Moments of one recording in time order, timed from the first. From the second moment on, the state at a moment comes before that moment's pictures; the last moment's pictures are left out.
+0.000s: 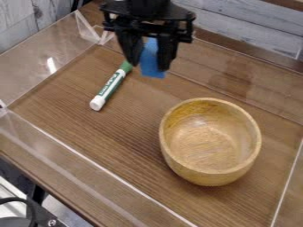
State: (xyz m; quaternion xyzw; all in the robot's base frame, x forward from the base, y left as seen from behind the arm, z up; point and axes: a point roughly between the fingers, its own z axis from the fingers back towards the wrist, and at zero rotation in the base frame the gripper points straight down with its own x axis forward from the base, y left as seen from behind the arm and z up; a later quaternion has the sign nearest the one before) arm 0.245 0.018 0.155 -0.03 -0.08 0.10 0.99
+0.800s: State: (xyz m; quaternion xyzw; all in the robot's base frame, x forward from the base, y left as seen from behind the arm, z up) arm 0.218 0.012 0.112 -0.02 -0.08 0.06 0.99
